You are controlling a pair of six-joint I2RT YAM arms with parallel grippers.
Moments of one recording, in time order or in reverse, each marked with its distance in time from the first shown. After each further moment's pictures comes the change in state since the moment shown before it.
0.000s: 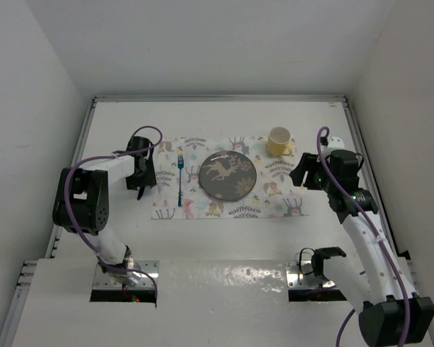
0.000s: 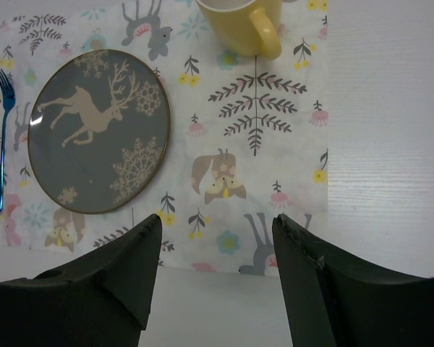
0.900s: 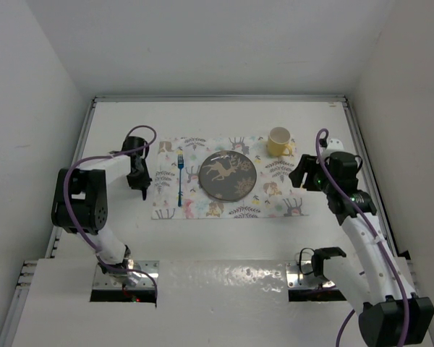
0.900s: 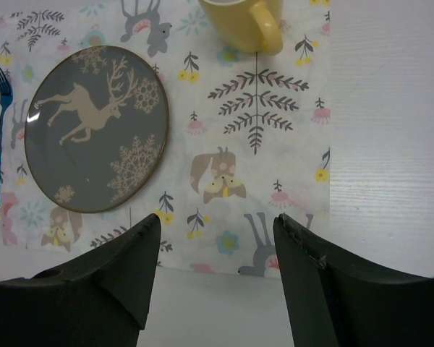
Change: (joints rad) left arm 0.049 0.001 -0.019 0.010 0.068 -0.045; right arm 0.000 -0.017 -0.040 0.032 -0.007 0.000
